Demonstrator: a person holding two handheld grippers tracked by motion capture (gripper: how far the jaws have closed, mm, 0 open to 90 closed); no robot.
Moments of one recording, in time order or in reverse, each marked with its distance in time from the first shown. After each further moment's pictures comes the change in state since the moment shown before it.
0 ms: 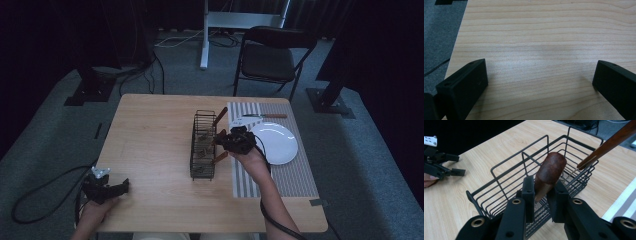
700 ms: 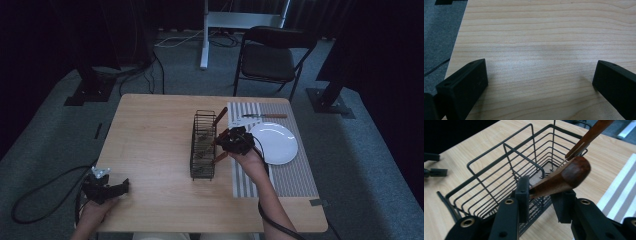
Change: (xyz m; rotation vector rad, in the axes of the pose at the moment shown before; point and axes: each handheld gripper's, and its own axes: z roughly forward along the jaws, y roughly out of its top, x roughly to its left) left arm 0.000 0.000 0.000 0.001 0.001 0.003; right arm -0.006 -0.009 0.013 0.029 -0.077 0.043
